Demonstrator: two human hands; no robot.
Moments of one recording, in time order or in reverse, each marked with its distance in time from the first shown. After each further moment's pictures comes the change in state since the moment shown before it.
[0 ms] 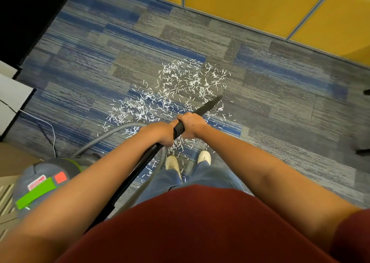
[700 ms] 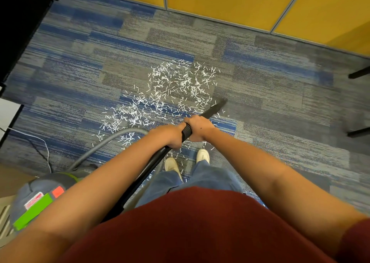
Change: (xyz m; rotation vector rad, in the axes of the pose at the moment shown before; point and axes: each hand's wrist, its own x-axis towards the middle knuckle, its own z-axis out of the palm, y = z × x) left_hand 0.001 0.030 0.001 0.061 -0.009 0.087; right_hand -0.028 0.024 0.007 0.024 0.020 0.108
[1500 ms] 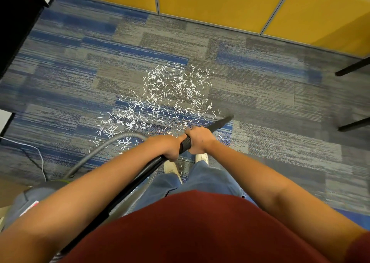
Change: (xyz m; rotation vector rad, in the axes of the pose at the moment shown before) left_hand -0.013 -0.015 0.025 0.190 -0.059 0.134; right_hand -0.028 -0.019 0.028 -0.082 0.014 0.016
